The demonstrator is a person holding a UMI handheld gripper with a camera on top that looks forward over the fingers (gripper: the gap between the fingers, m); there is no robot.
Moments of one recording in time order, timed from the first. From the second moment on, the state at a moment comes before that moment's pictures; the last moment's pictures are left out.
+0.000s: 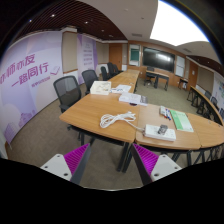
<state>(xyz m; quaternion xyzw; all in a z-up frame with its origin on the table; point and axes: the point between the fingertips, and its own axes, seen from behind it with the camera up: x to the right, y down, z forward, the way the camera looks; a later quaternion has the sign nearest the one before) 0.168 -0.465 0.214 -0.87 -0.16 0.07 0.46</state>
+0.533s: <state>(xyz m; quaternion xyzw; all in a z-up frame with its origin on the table) 0.397 -0.219 0.079 -0.87 0.00 -0.04 0.50</state>
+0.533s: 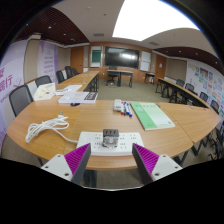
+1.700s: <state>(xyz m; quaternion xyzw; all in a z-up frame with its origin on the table) 0.587 -0.134 0.109 -0.85 0.06 -0.11 0.51</state>
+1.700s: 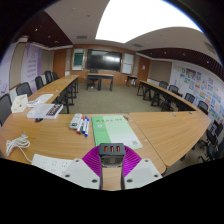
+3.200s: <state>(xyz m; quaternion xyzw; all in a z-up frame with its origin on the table) 0.546 -0.405 0.238 -0.84 0.00 -0.09 0.53</state>
